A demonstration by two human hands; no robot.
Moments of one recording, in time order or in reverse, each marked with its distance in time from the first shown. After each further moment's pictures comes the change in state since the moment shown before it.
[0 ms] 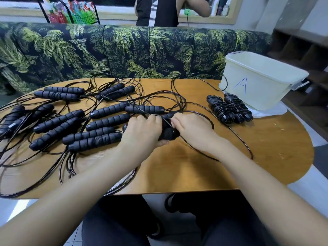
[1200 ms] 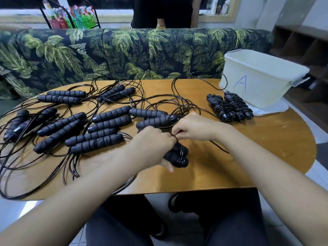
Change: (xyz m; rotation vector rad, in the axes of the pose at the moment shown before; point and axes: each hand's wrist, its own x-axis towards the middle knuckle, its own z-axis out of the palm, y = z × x) left_hand -0.004 0.009 -0.017 -0.026 -0.148 0.509; right_hand 0.019 0.029 -0.003 -0.035 -0.387 -0.266
